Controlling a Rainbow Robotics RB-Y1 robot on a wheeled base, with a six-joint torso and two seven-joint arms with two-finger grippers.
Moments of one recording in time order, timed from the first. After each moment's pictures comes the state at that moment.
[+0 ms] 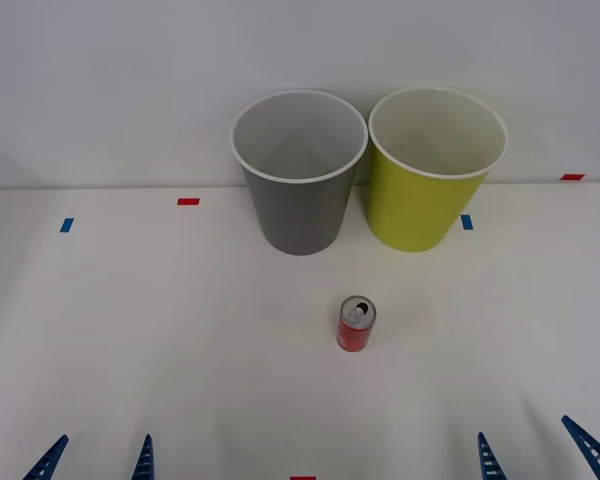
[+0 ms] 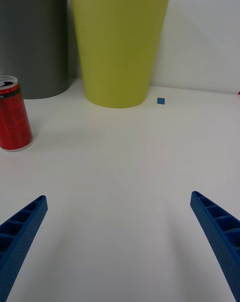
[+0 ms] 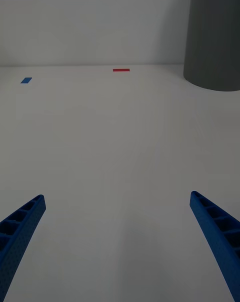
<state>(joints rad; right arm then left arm) 0.96 -0.36 0.15 -1.95 0.10 -0.54 1.35 0.99 0.28 -0.25 -1.97 0.18 -0.45 -1.60</state>
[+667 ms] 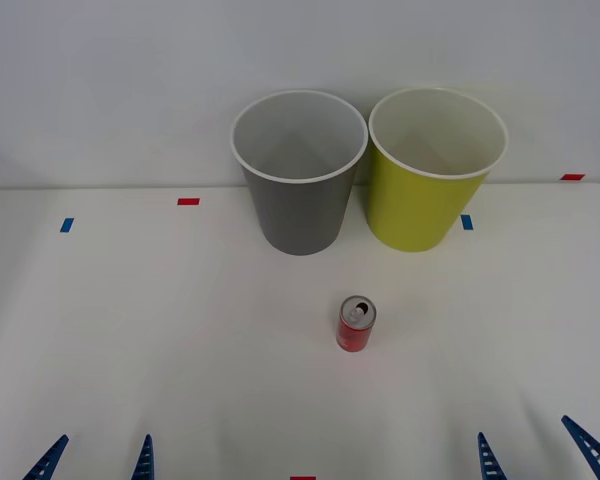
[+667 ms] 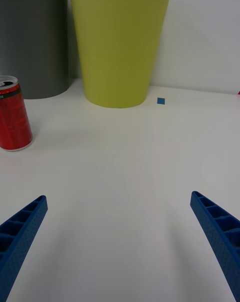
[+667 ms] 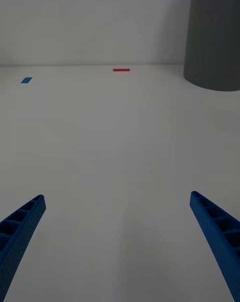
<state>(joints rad) 0.95 -0.36 0.16 -1.95 0.10 -0.53 1.35 0.99 0.28 -0.25 -1.97 0.18 -0.45 -1.60</state>
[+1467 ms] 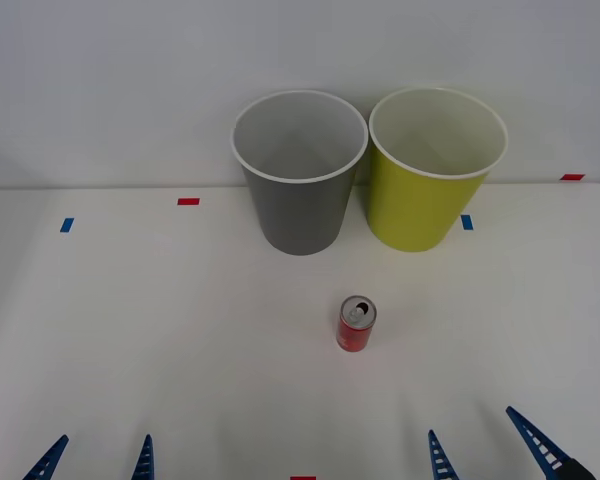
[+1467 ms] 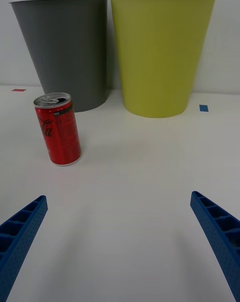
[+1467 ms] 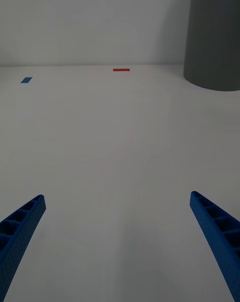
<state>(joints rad) 0.88 -0.40 0.31 -1.94 0.06 -0.55 1.40 0.99 0.28 -0.25 -1.97 0.18 -0.45 -1.60</state>
